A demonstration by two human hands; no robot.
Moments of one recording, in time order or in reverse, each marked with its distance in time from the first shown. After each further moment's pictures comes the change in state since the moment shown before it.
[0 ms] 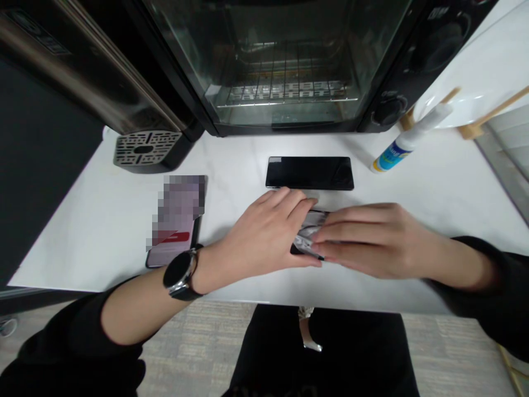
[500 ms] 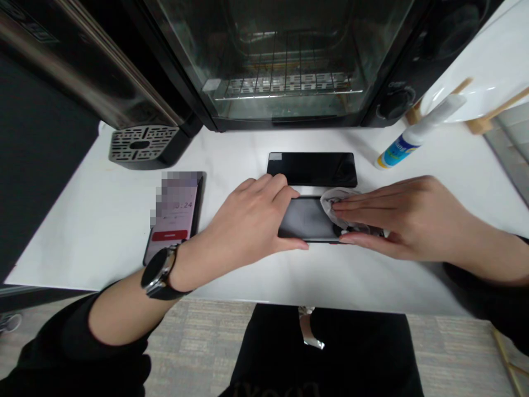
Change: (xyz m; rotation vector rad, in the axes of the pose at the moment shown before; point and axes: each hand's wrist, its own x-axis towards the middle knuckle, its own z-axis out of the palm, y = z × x) left_hand -0.005 -0.015 -0.016 0.084 -0.025 -0.113; right_hand -0.010 0.010 -0.022 -0.220 -0.131 0.165
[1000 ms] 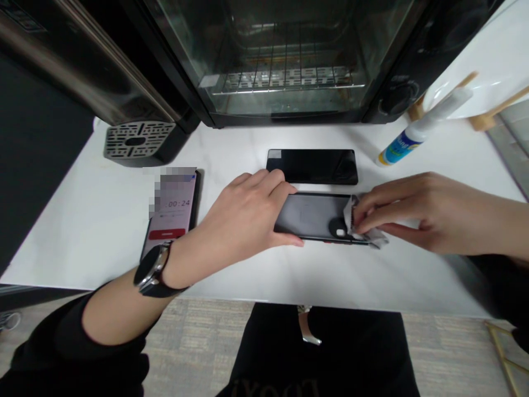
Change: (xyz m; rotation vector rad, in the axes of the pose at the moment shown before) left_hand 0.001 -0.004 -0.003 0.037 0.004 0.001; right_hand -0.011 0.027 -0.017 0.461 -0.260 0.072
